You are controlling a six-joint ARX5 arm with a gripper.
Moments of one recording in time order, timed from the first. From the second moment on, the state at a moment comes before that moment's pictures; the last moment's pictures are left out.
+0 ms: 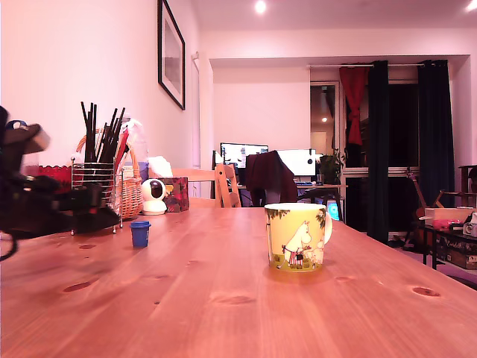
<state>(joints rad) -0.15 1.97 0.61 1.11 0.25 -0.09</state>
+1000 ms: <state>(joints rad) -0.18 2.16 0.94 0.94 0.24 -0.04</state>
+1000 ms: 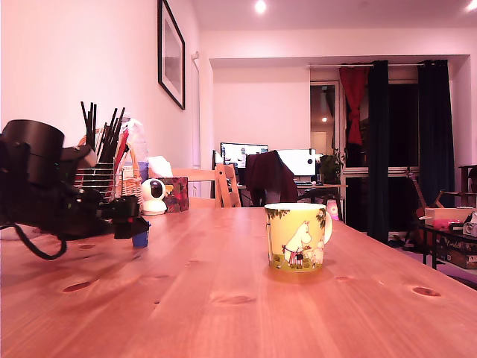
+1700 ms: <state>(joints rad) -0.19 2.27 1.13 0.84 0.23 -0.02</state>
